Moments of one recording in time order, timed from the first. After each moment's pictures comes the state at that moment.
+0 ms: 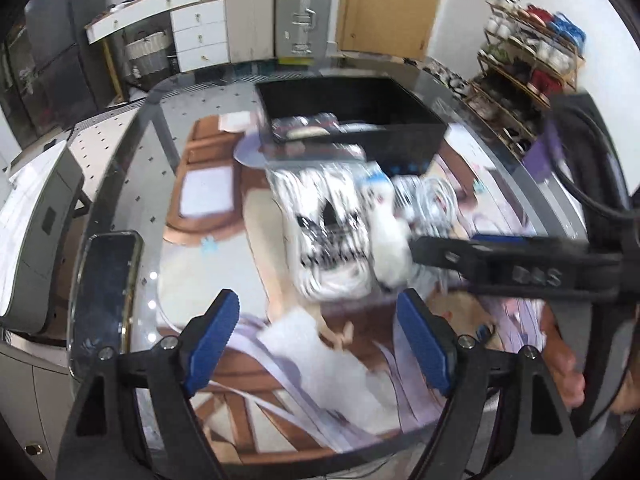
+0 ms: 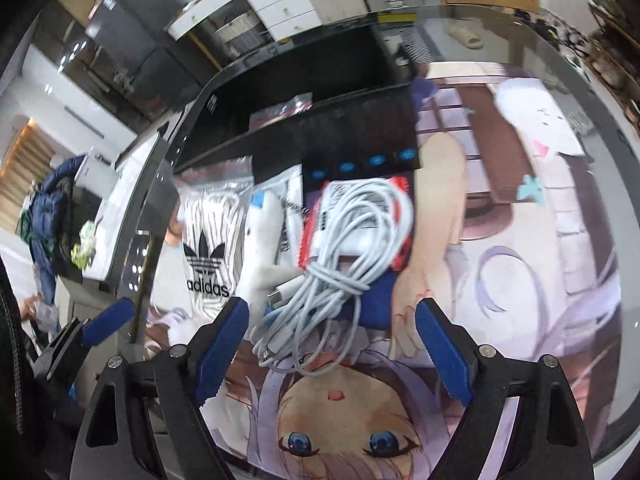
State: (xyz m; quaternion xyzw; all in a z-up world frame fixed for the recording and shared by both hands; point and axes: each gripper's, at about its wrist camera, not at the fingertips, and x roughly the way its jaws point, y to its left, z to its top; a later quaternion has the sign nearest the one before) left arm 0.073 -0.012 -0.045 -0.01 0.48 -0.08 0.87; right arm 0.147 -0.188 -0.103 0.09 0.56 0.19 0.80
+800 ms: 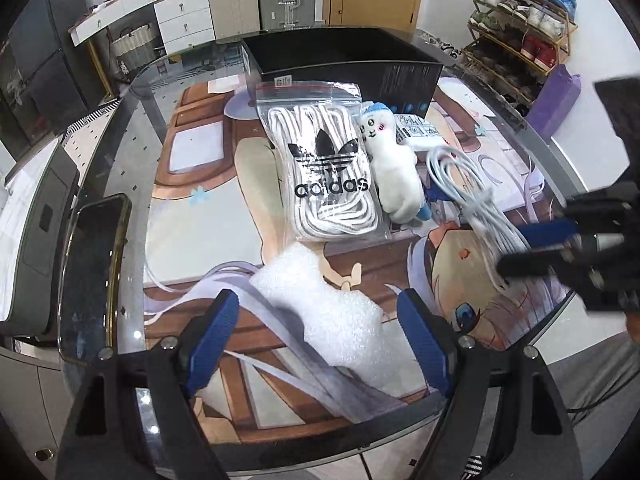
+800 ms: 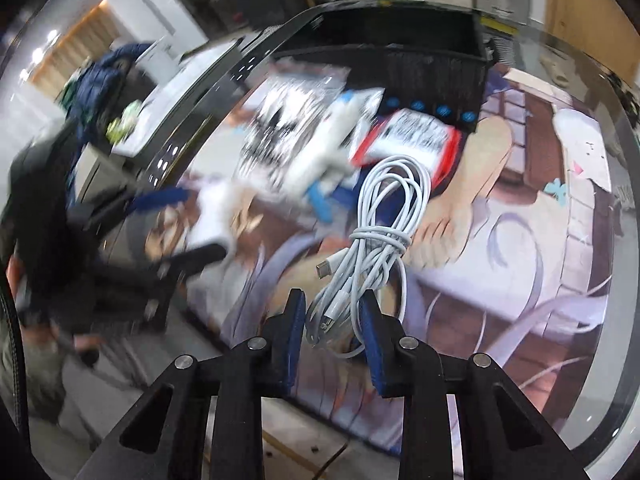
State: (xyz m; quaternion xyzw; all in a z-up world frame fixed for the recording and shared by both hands) left arm 0.056 -0.012 -0.075 0.03 0.51 -0.08 0.86; right arm 0.081 -0.203 -0.091 -0.04 0.58 0.33 0.75
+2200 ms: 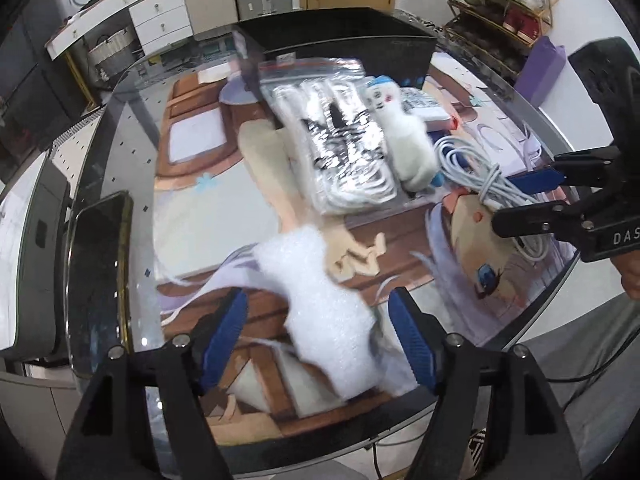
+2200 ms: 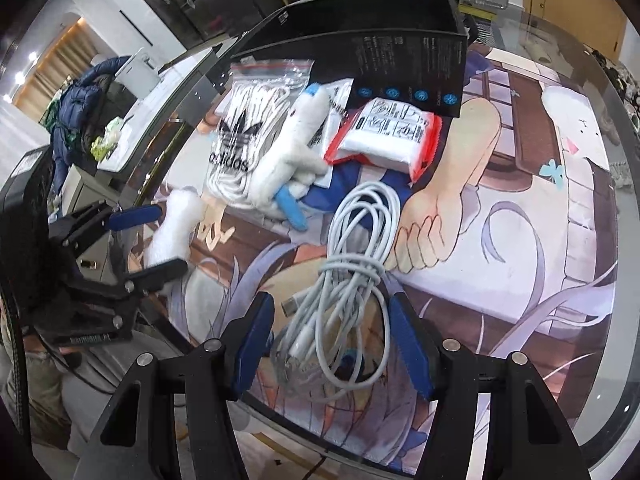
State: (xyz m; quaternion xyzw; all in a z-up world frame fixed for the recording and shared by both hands) left arm 0.055 0.000 -0.079 0.06 0.53 -0.12 0.84; right arm 0.108 -0.185 -0.114 -0.01 0.59 0.28 0.76
